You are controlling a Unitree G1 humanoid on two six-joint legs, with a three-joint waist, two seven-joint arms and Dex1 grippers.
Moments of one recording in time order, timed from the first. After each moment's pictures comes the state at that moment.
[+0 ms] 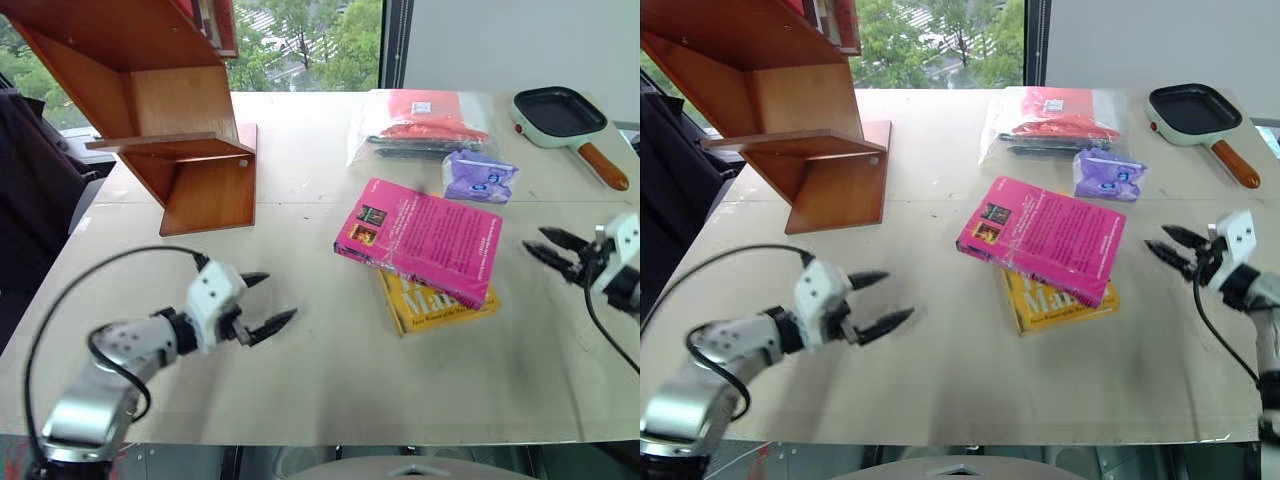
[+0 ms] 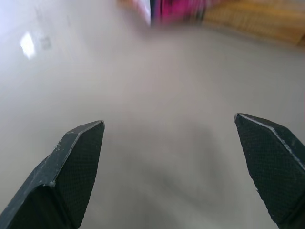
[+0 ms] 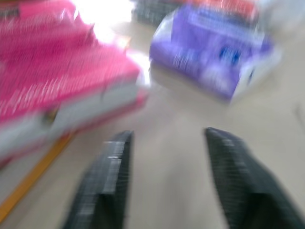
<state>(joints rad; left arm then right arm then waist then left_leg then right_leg) 0.14 0.79 0.22 -0.49 -0.51 0.43 -0.87 -0.32 -0.72 -0.29 0.40 0.42 0.09 1.00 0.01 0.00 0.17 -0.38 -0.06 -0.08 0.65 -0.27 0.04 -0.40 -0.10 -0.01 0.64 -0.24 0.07</state>
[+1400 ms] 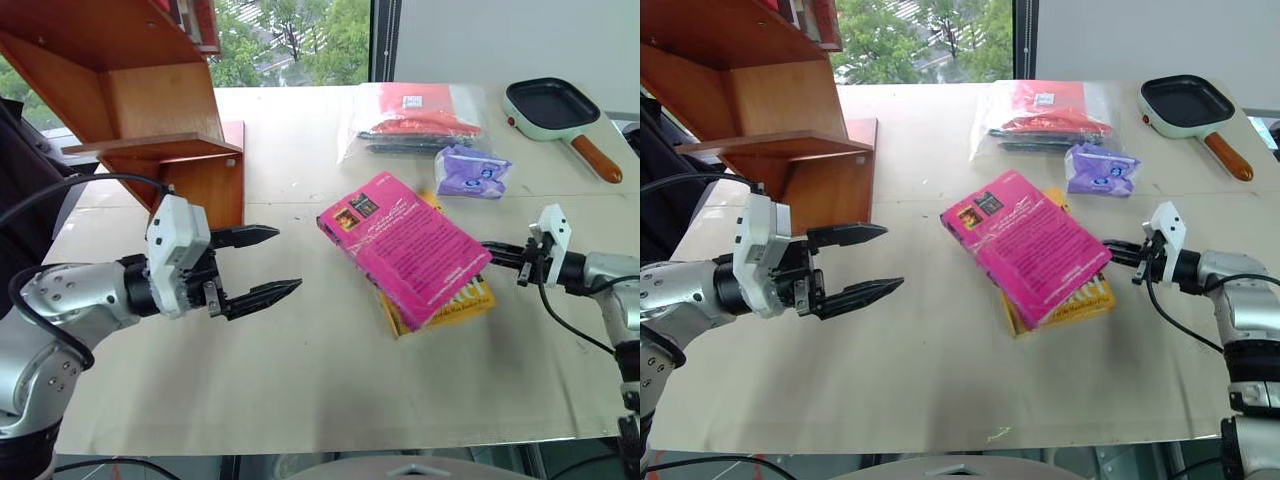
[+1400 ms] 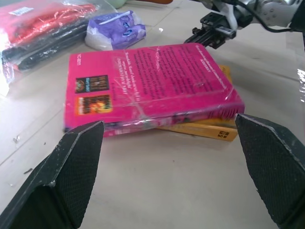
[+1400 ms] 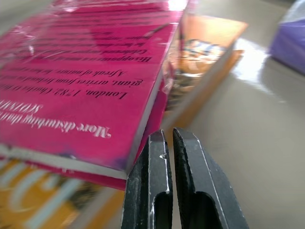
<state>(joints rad) -0.02 0.94 0.39 -0.61 -0.86 0.65 -0.94 -0.33 -0.69 -0.12 0.20 0.37 0.29 1.19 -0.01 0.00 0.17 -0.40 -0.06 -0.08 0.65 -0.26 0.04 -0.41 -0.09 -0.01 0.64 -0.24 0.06</state>
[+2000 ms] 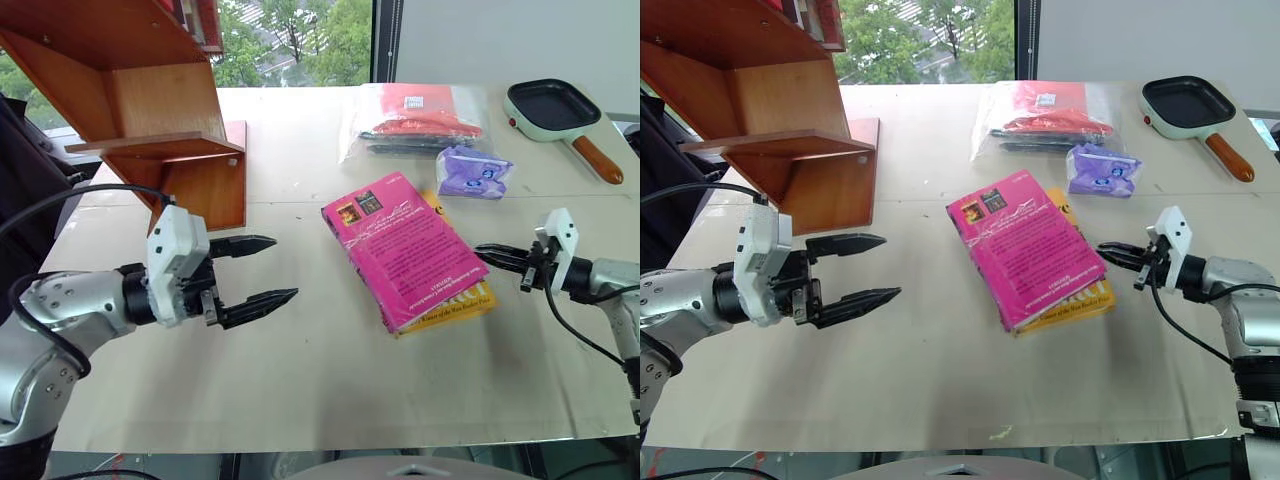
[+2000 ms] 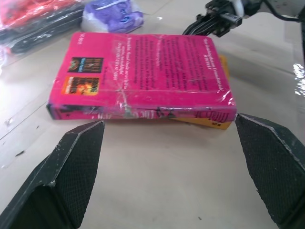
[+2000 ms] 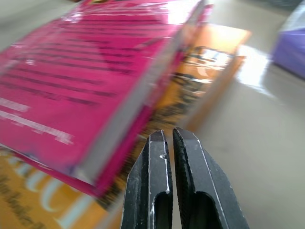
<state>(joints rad) 0.04 0.93 0.41 -0.61 -0.85 0.66 -0.93 -0.27 -0.72 -0.18 0.15 0.41 0.27 1.13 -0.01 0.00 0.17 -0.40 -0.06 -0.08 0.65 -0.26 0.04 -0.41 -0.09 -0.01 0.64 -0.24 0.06</state>
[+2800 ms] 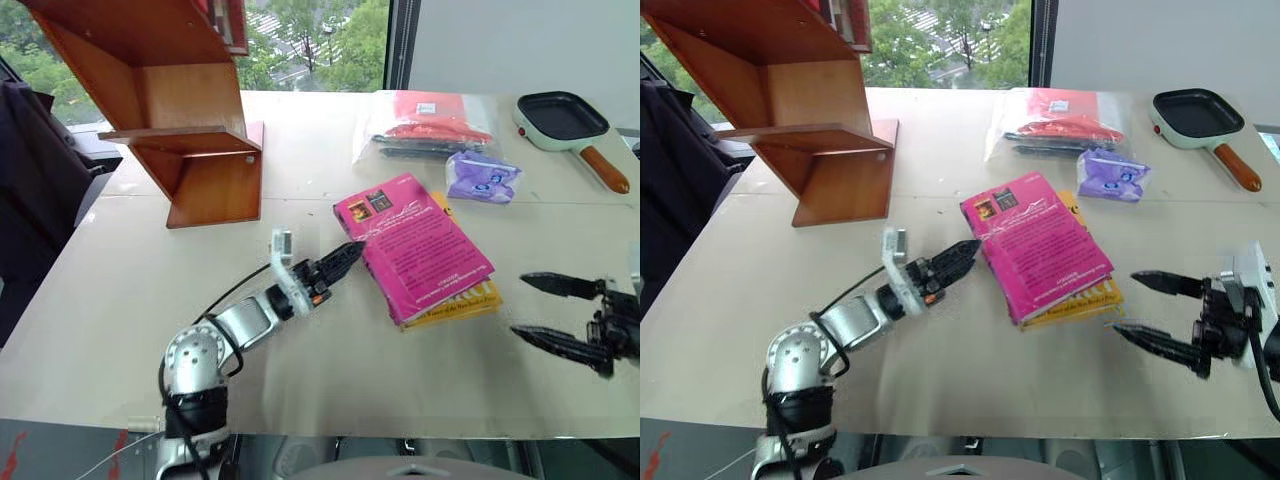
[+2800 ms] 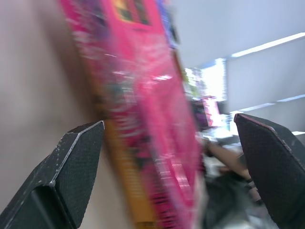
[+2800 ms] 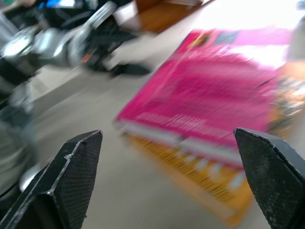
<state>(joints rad) -0.24 0.20 0.20 -0.13 -1.55 1.09 -0.01 0.33 -0.88 -0.65 -0.60 0.93 0.71 1.12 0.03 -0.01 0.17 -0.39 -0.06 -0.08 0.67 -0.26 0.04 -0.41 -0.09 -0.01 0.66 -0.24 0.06</state>
